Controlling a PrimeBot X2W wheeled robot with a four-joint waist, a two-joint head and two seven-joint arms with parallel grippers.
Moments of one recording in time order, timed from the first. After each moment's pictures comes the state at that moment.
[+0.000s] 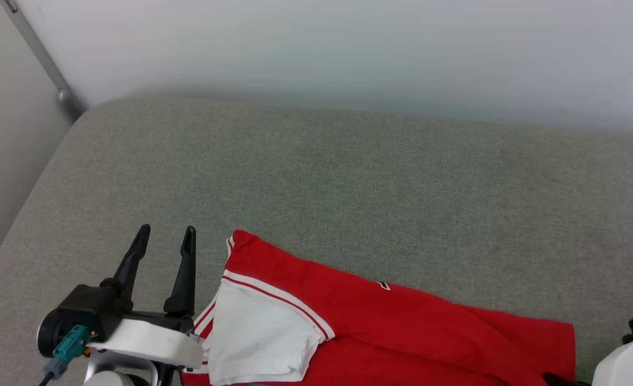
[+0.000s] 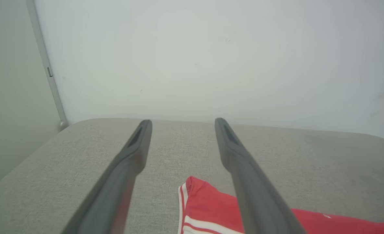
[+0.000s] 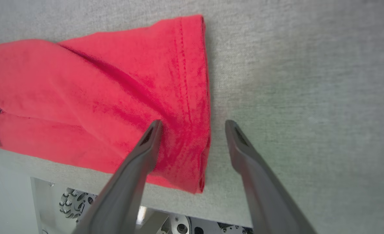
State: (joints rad) left arm -0.07 0.47 -0.39 -0.08 -0.59 0.22 -0.26; right arm 0.08 -0.14 -0.29 0.02 0.47 0.13 0.97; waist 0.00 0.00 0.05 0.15
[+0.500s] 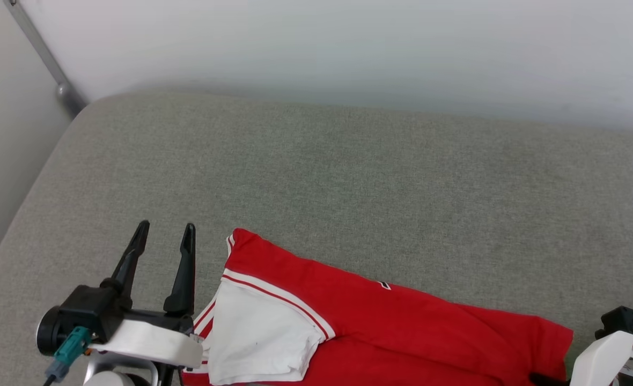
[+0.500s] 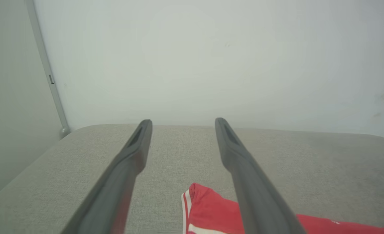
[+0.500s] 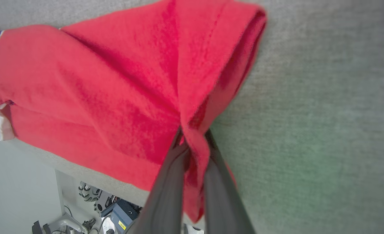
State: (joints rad) left arm -0.08 0.42 -0.34 -0.08 -0.52 0.17 -0.26; right arm 0.02 -0.17 -0.18 0.18 0.58 0.13 0.91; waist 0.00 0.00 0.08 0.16
